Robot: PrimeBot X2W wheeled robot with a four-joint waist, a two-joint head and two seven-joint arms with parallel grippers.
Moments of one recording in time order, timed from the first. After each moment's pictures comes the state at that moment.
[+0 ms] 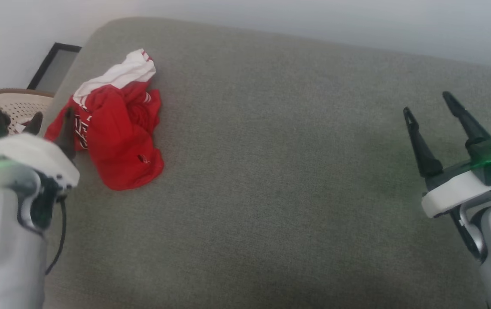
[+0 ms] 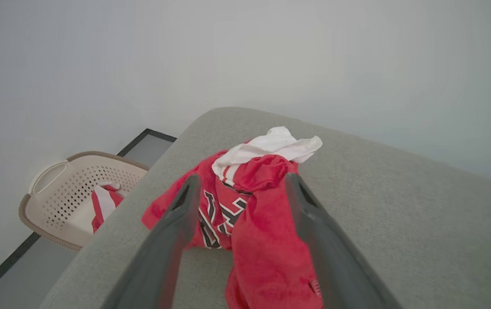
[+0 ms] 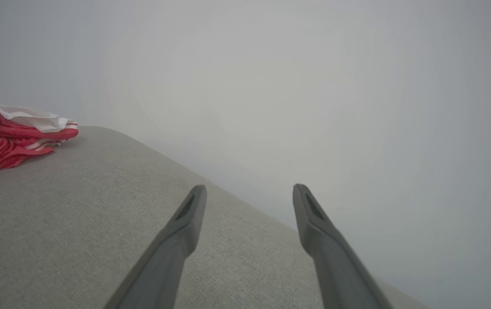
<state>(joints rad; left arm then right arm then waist) -0.55 0.35 0.04 0.52 -0.51 -0.08 0.09 -0.37 -0.34 0.13 0.21 0.10 0.13 -0.23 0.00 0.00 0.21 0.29</state>
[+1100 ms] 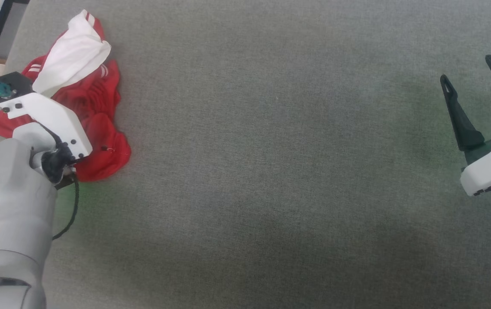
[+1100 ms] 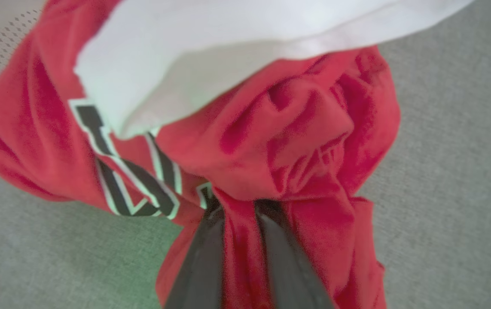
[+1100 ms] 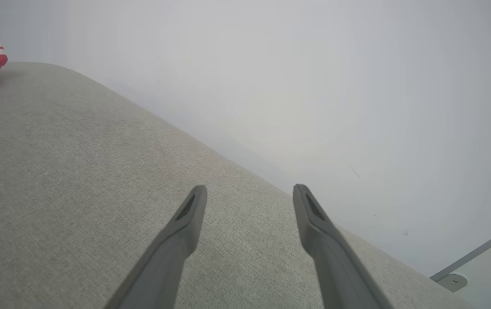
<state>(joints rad) -1.01 0.30 -0.08 1.24 -0.54 -0.07 0.31 -0.40 -0.48 0.11 0.00 0.14 0.13 -0.02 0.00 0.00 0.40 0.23</state>
